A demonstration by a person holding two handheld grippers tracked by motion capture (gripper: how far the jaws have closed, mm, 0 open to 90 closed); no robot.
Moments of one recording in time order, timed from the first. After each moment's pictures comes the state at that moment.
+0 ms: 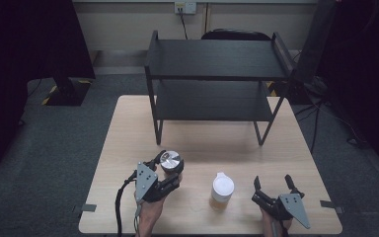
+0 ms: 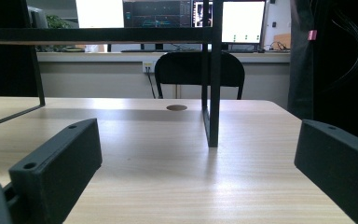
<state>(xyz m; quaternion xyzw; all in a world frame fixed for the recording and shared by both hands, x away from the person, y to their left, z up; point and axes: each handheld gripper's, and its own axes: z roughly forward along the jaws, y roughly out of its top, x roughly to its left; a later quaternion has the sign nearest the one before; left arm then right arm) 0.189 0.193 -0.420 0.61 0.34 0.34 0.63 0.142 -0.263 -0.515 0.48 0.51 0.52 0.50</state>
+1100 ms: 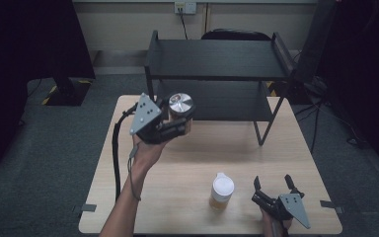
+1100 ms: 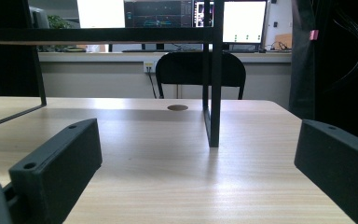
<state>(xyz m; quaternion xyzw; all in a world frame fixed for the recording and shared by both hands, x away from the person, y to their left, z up) 0.287 0.203 -0.269 0.64 0.24 0.31 0.66 0.142 -0.264 -0.515 0.48 0.51 0.52 0.49</state>
